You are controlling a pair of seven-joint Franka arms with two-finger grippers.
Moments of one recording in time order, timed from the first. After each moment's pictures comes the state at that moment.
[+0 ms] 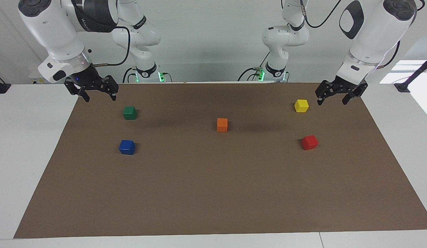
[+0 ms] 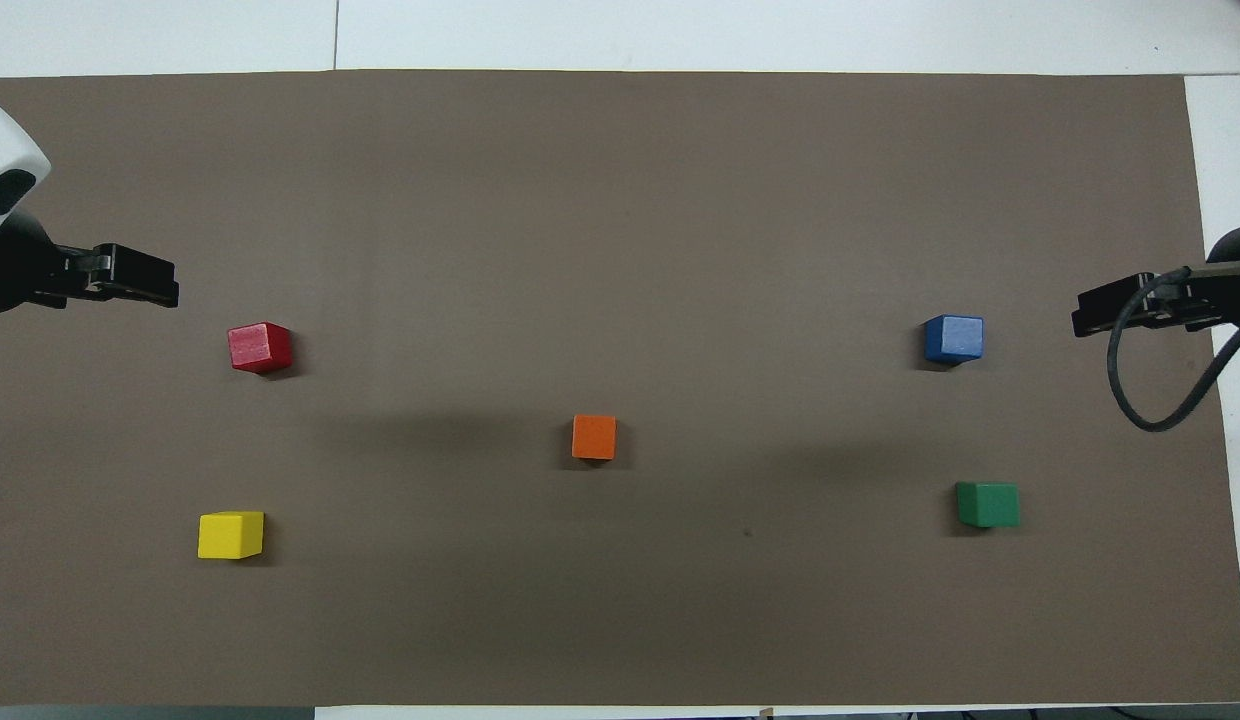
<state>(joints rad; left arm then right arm) -0.03 0.02 -0.04 -1.64 0.01 1.69 -0.01 0.02 -0.02 -0.04 -1.67 0.00 1.60 -0.04</state>
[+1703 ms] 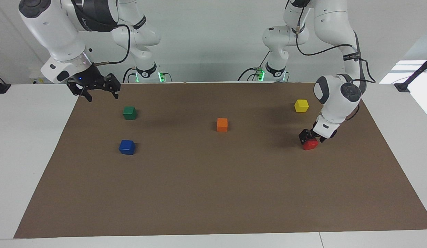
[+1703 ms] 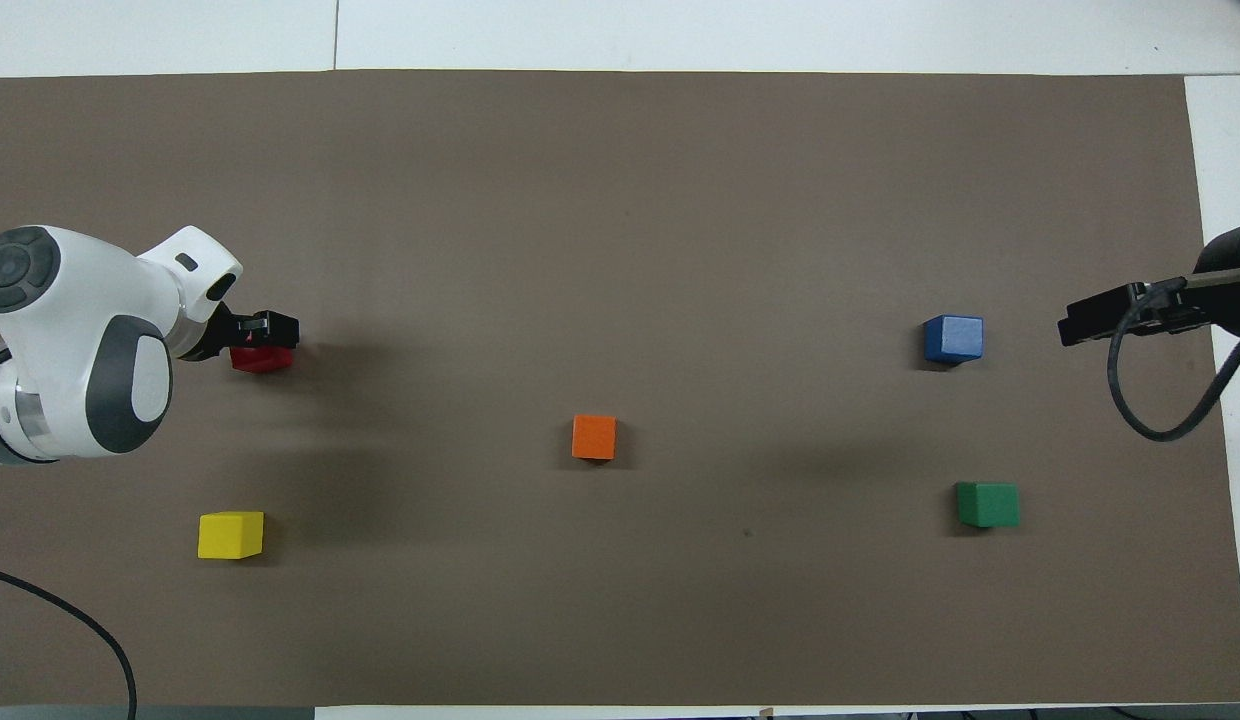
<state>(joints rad) 0.02 0.23 -0.04 -2.09 0.01 2.30 -0.05 0.02 -0.02 -0.04 -1.67 0.10 1.59 -0.11</state>
